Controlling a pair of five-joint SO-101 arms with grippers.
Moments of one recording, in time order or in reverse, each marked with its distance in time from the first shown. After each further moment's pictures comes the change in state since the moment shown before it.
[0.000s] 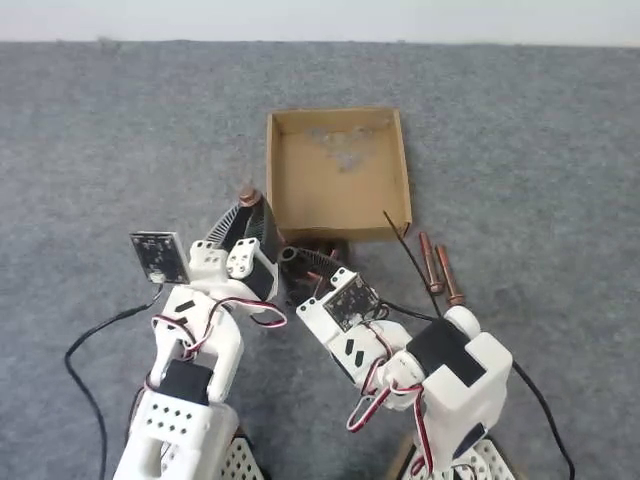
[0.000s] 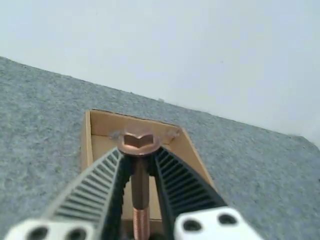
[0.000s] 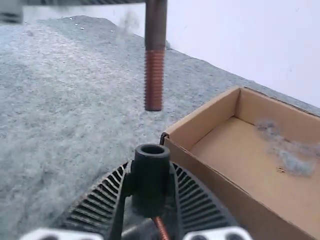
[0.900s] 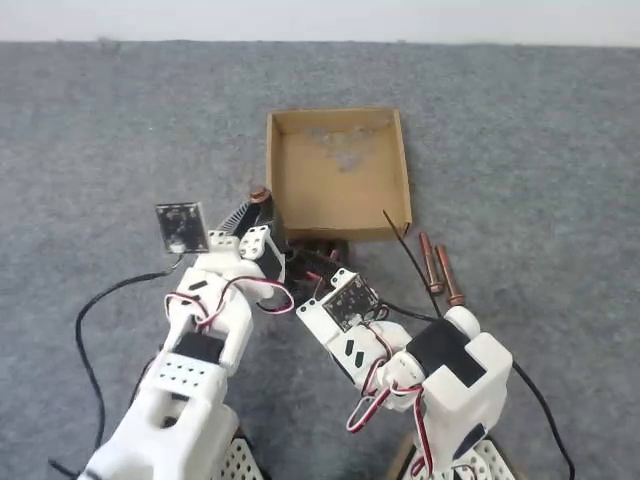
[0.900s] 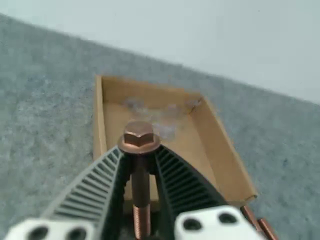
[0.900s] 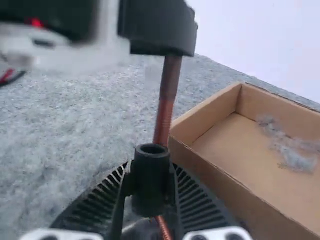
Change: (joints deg) left arm -0.1 30.9 -6.2 -15.5 -0.6; right arm -0.1 0.0 0.0 0.5 0.0
